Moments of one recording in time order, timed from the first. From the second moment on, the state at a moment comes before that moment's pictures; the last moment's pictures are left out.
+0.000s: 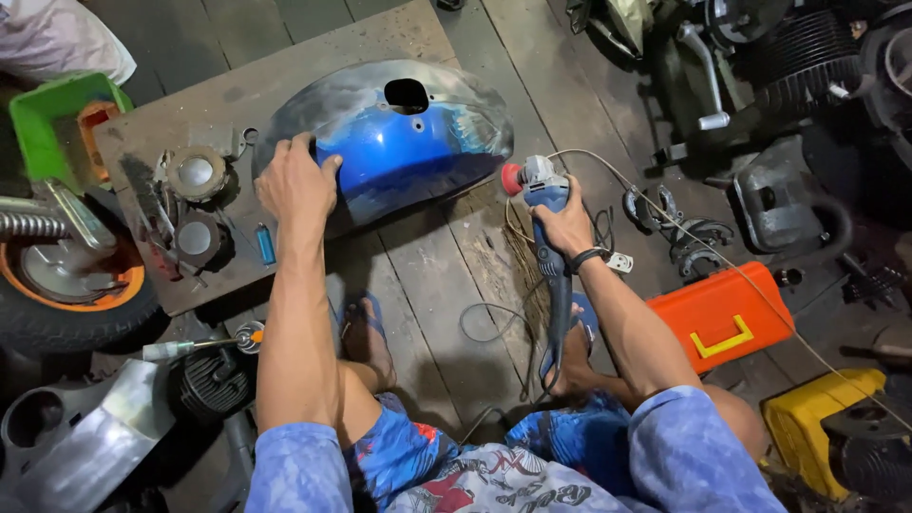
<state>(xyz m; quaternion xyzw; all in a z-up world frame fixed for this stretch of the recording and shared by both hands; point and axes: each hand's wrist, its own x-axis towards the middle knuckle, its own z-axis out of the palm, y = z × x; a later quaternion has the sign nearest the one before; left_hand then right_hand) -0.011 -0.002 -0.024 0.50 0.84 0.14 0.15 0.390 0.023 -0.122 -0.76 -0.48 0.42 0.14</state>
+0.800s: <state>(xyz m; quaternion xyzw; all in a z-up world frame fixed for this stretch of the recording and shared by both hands) -0.008 -0.007 -0.016 0.50 0.84 0.15 0.16 0.378 0.024 -0.082 -0.75 -0.49 0.41 0.17</state>
